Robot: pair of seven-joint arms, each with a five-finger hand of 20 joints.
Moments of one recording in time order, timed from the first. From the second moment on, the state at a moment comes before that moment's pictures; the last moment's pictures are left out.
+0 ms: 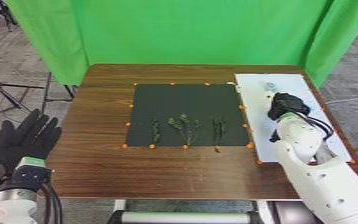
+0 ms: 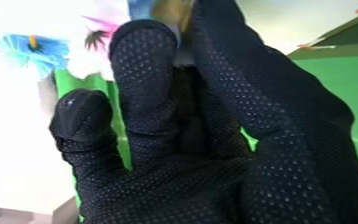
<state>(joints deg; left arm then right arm) 136.6 -51.2 -101.2 -124.6 3.9 17.1 31.1 -81.2 -58.6 71.5 -94.5 -142.6 -15.2 36.9</state>
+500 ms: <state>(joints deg) 136.8 -51.2 -101.2 -124.7 3.9 17.1 31.2 -84.7 -58.3 71.3 -98.7 -143.8 -8.3 35.1</state>
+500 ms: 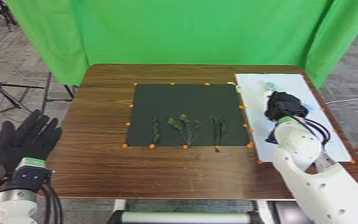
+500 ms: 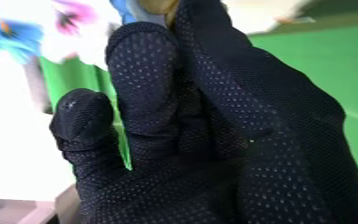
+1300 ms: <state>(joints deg) 122.3 -49.0 -92.6 -117.4 7.0 15.2 25.7 -72.2 -72.6 53.8 -102.6 -137.8 -3.5 22.1</state>
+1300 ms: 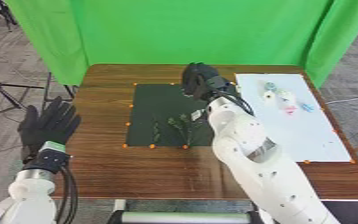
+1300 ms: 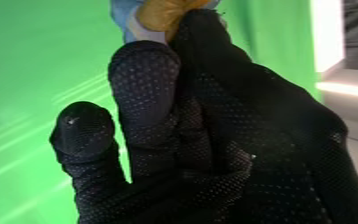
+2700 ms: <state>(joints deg) 116.2 -48.2 -90.7 -115.8 10.0 15.3 21.6 -70.2 -85.6 41.7 -84.2 -147.2 -4.4 19.0</state>
